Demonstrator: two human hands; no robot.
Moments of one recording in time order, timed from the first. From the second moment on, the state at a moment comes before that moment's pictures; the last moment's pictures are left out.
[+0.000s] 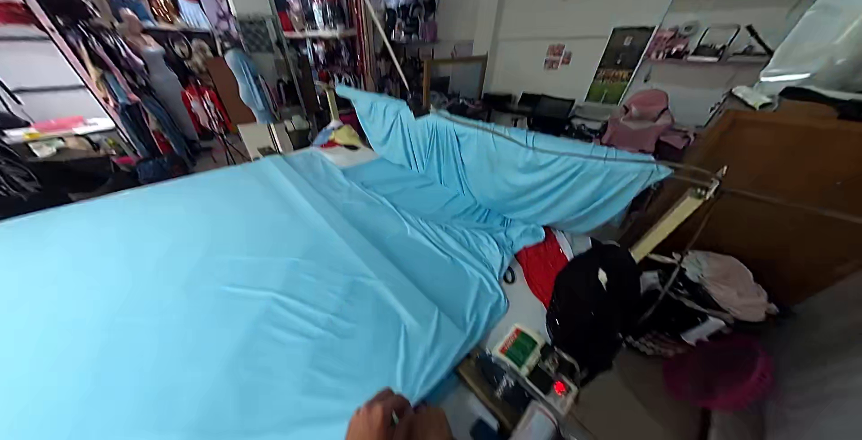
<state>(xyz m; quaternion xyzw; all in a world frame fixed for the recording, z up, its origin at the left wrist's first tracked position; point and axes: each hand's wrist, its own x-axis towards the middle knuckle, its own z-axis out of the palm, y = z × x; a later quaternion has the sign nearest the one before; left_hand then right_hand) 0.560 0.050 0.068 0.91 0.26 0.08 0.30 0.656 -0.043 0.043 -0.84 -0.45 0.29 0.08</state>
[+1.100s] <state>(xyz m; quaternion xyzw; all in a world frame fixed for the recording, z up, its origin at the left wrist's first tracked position) 0.556 0.041 0.019 0.83 0.38 0.00 0.40 0.693 -0.105 -0.047 -0.76 -0.45 0.24 0.39</state>
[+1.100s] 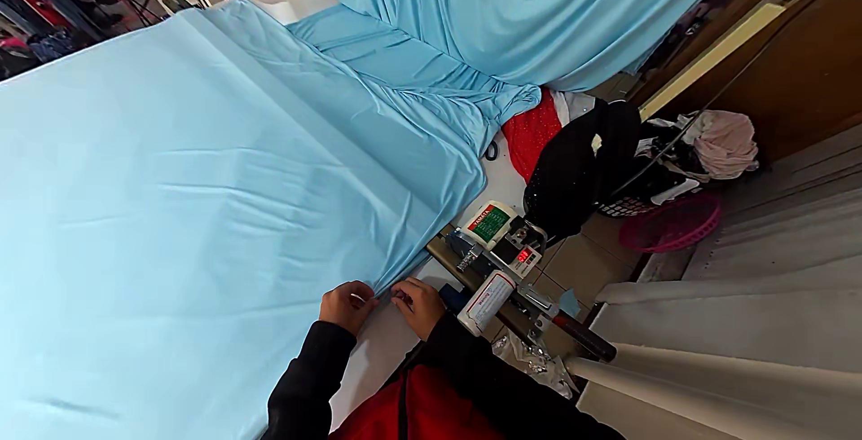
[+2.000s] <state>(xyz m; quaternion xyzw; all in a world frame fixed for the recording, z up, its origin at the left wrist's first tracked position) 0.559 0.025 0.029 0.90 0.31 0.15 0.26 0.677 -0.050 0.043 -0.79 -0.51 0.34 0.03</state>
